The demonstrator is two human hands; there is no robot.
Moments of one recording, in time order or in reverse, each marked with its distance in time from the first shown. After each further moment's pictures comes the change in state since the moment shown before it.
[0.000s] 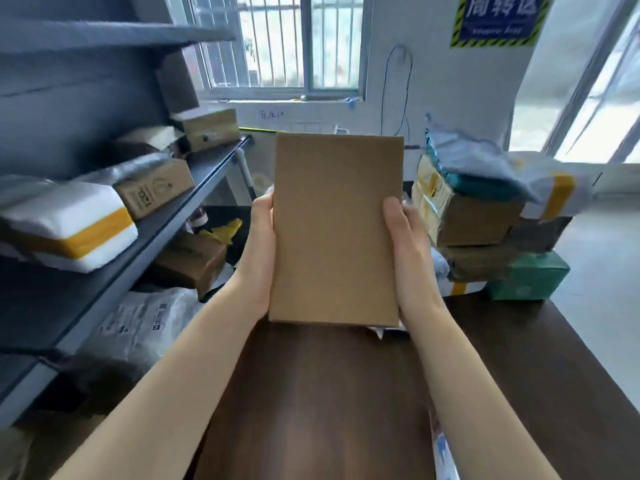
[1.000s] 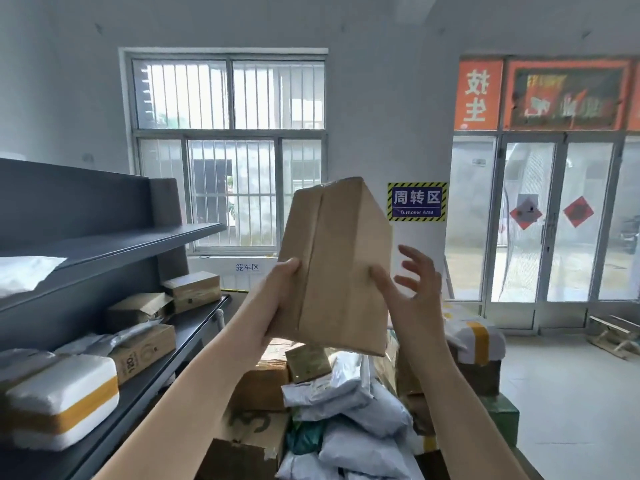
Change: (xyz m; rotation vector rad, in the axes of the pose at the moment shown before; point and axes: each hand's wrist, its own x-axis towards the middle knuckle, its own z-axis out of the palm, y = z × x) left_hand -0.052 0.169 0.066 0.060 -0.122 0.231; right_hand -0.014 -0.191 -0.025 -0.205 0.262 -0.508
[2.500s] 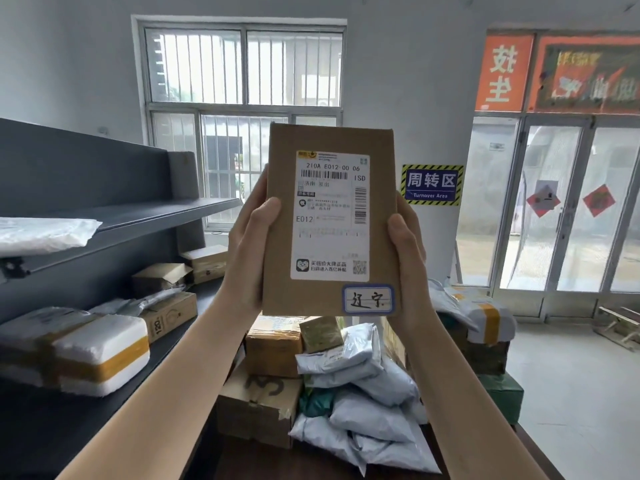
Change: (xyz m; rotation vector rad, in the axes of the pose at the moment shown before) left_hand -0.018 0.023 -0.036 -0.239 -0.105 0.527; right_hand -0.014 -0.015 0.045 0.544 -0.317 -0.099
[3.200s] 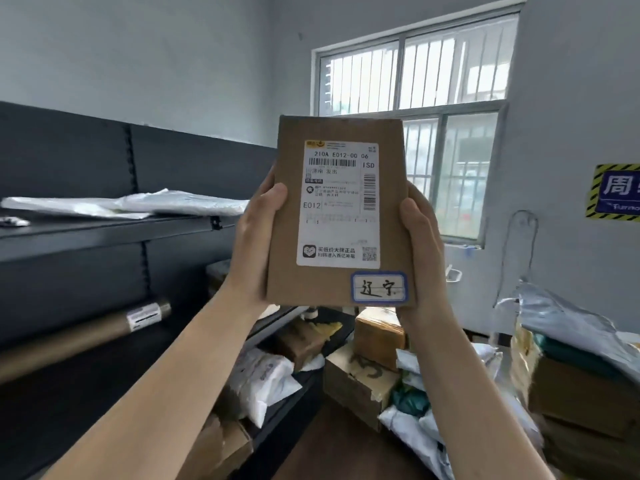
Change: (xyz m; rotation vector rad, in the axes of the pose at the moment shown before) left_hand -0.103 0.086 0.032 0.315 0.351 0.098; right_hand -0.038 -0.033 0.042 0.395 -0.280 0.196
